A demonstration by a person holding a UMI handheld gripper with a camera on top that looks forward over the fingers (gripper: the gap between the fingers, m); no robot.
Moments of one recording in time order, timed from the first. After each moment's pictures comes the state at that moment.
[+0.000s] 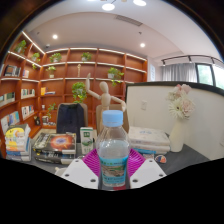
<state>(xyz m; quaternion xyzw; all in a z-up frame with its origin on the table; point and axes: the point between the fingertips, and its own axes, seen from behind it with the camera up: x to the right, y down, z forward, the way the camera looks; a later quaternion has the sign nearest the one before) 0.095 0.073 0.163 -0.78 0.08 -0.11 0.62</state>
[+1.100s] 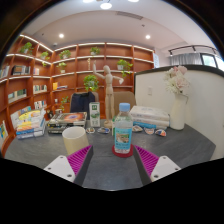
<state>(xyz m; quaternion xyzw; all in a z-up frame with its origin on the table) 0.091 -0.038 0.084 -0.80 0.05 -0.04 0.59</state>
